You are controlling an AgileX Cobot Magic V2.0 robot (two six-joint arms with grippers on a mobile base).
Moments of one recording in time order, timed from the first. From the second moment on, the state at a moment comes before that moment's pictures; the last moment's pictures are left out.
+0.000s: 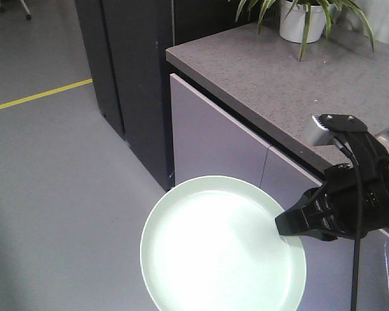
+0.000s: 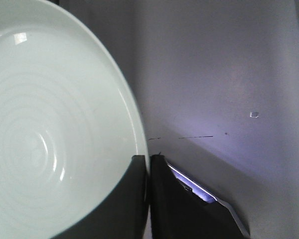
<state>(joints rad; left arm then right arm) -0.01 -0.01 0.02 0.02 0.10 -0.02 0.22 1.20 -0.96 0.62 1.04 -0.43</state>
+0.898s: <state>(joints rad) -0.01 -0.01 0.02 0.02 0.10 -0.02 0.22 1.20 -0.96 0.62 1.04 -0.43</state>
